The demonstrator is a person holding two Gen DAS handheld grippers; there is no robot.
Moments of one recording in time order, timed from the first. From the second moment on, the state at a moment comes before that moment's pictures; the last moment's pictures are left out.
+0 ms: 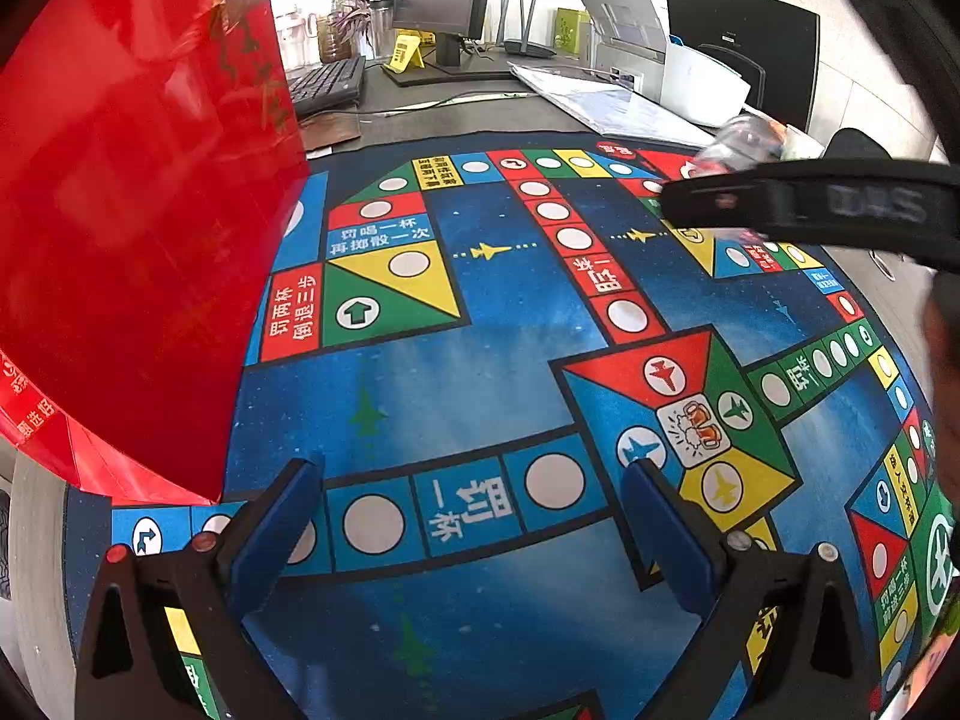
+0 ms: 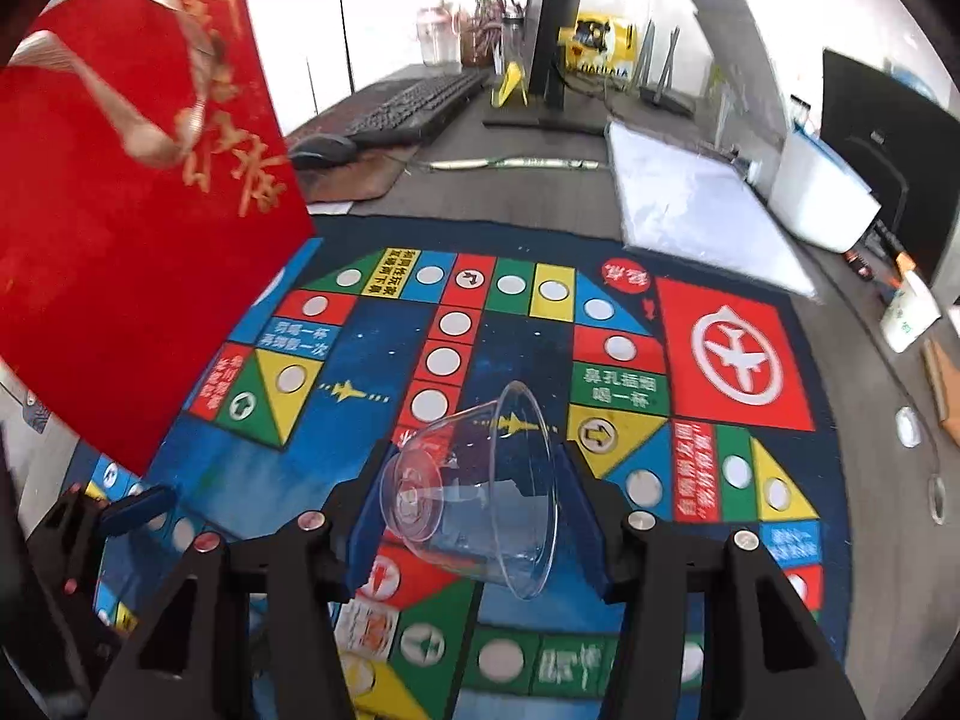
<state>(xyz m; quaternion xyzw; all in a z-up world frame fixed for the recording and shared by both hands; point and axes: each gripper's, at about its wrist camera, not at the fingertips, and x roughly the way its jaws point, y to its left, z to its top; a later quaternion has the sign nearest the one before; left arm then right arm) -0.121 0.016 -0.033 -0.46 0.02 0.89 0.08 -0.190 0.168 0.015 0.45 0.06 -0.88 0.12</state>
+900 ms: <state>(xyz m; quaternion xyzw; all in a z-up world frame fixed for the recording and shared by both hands) 0.042 -0.124 0.033 -0.44 -0.07 0.90 0.02 -0.014 0.134 0.050 0.42 0.05 -0.88 0.20</state>
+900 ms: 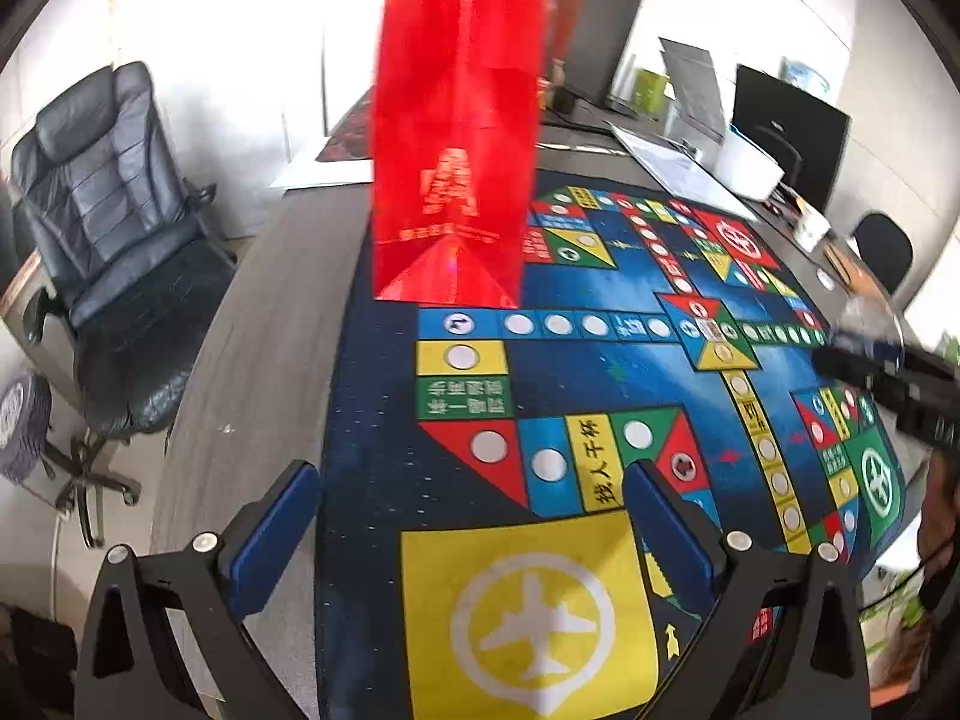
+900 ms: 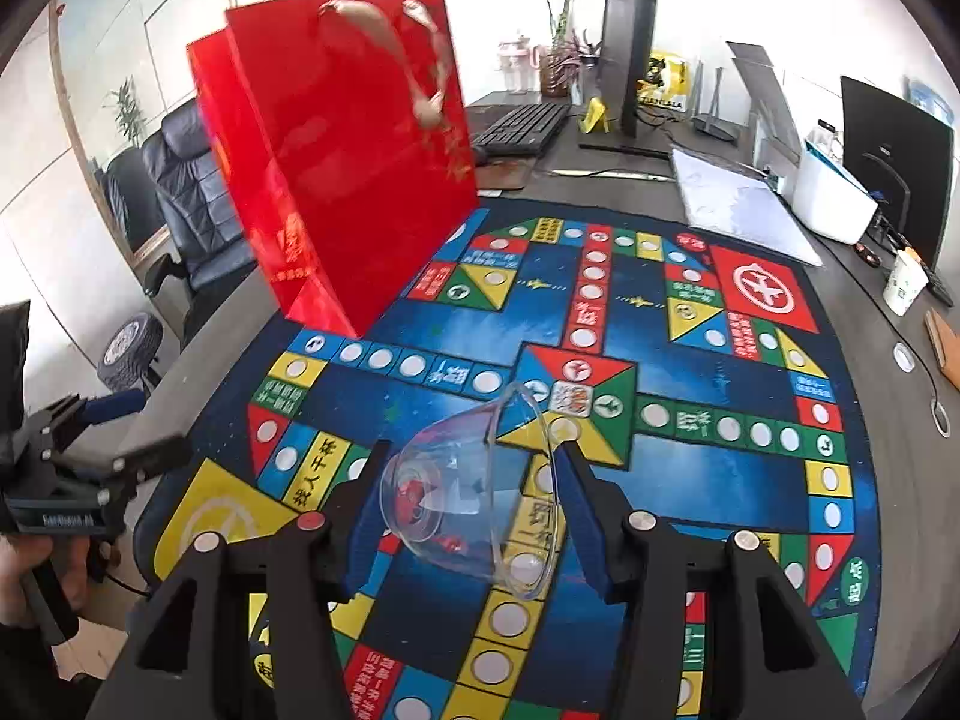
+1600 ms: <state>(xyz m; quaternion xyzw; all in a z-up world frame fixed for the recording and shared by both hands) 0.046 -0.139 0.029 -0.43 -0.10 0.90 0.03 -0.006 0.095 0.077 0.40 0.08 -0.88 0.22</state>
